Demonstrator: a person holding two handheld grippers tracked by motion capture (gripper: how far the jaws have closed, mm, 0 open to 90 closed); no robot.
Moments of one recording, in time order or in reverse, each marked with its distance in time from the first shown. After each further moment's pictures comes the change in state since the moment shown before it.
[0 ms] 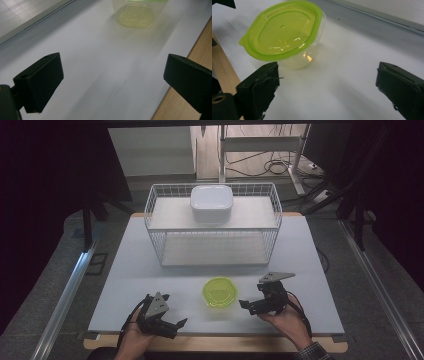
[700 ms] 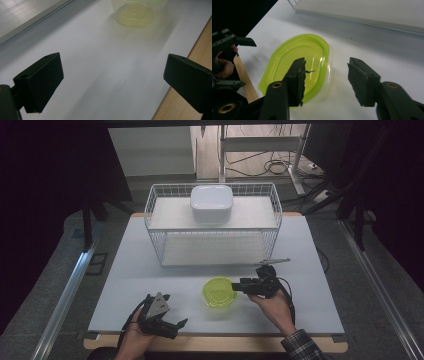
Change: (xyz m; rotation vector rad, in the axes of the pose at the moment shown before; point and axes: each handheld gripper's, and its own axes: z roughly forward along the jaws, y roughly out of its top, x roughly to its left) left arm -0.001 0.000 0.001 0.003 0.000 0.014; right arm -0.014 0.033 0.025 -0.028 0.156 0.226
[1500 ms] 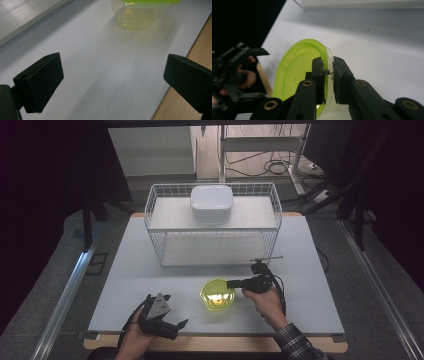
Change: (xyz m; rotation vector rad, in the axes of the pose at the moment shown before) left arm -0.002 0.000 0.000 0.000 0.002 0.017; right arm -0.009 0.006 0.022 0.056 0.159 0.203
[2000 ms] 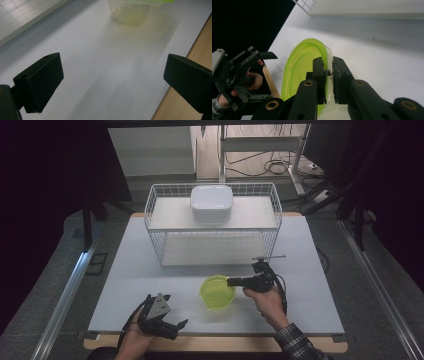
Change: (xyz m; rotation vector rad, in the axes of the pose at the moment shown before) left arm 0.000 0.000 0.000 -0.001 0.002 0.003; right arm 0.006 0.002 -0.009 -0.042 0.006 -0.026
